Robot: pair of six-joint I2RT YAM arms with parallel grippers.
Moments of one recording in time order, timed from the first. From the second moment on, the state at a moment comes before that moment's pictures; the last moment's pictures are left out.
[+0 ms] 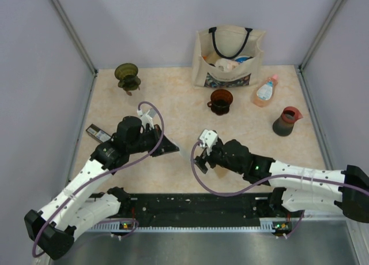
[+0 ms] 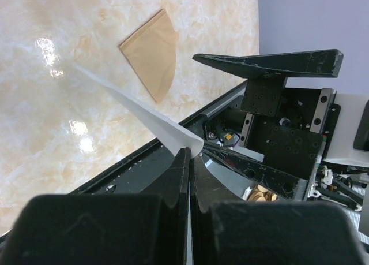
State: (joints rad) left arm -0.57 0.85 0.80 -0.50 0.44 -0.88; right arm 1.13 1.04 0.58 0.14 0.13 -0.06
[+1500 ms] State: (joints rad) left arm -0.58 0.91 0.81 -0.51 0.32 -1.07; right arm 1.21 1.26 0.60 0.44 0.33 0.02
